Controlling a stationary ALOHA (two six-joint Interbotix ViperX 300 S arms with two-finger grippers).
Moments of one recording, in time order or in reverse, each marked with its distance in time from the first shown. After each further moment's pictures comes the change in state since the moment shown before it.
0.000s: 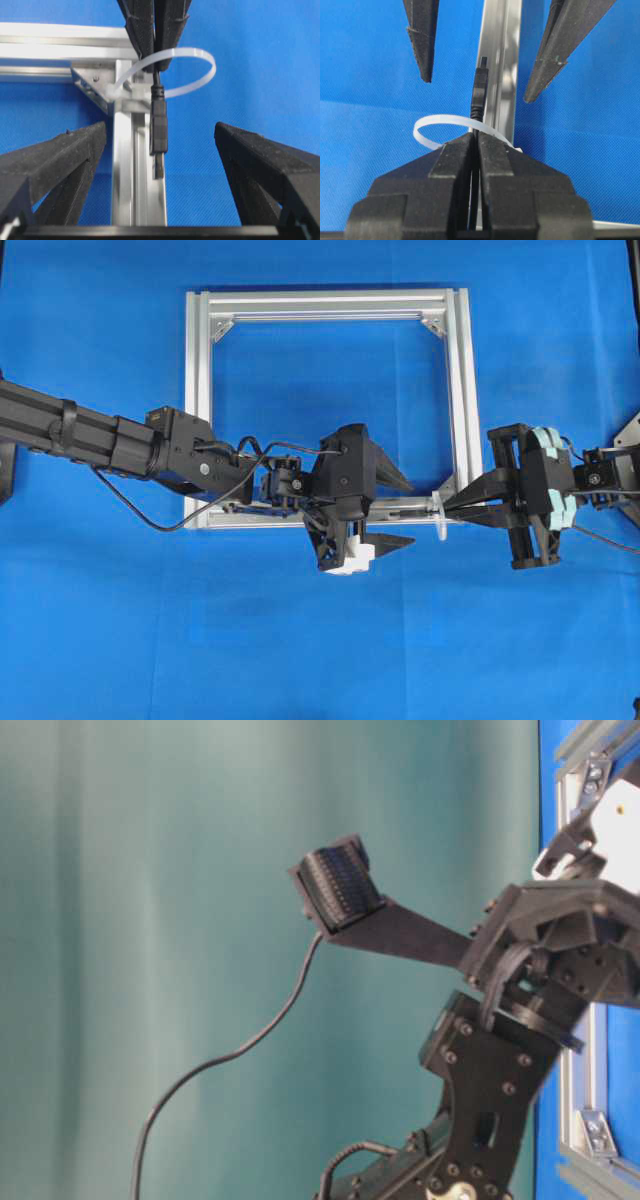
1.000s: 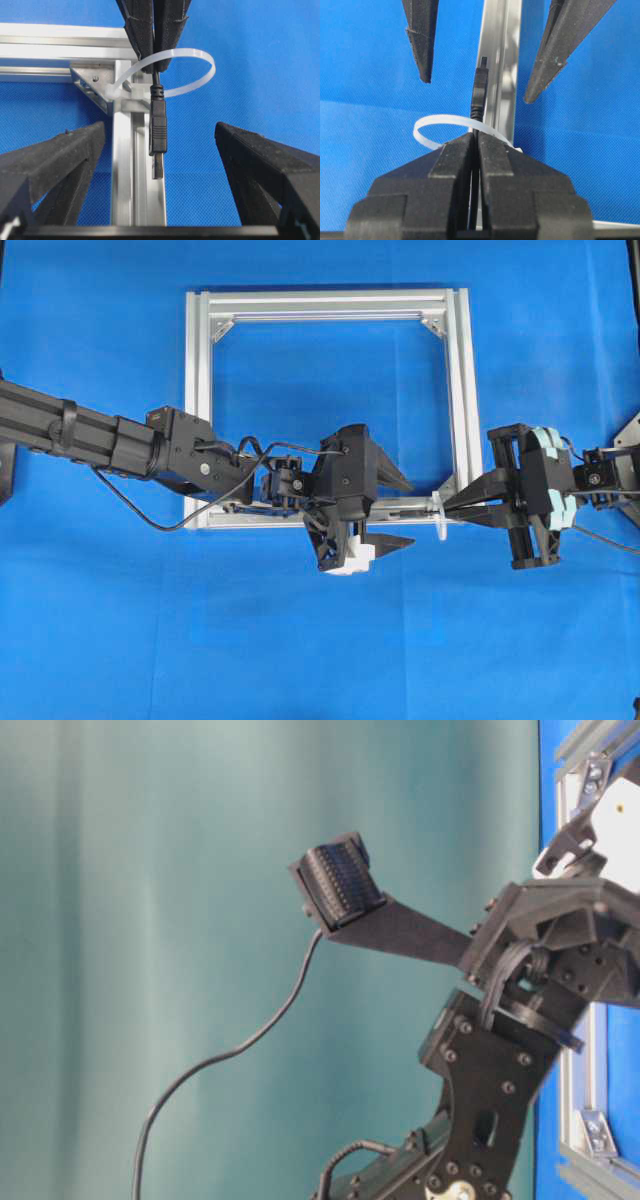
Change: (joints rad) left arm 0.000 0.000 0.000 -0.002 0.015 0.002; right arm 0.000 0.000 0.000 0.002 0.000 0.000
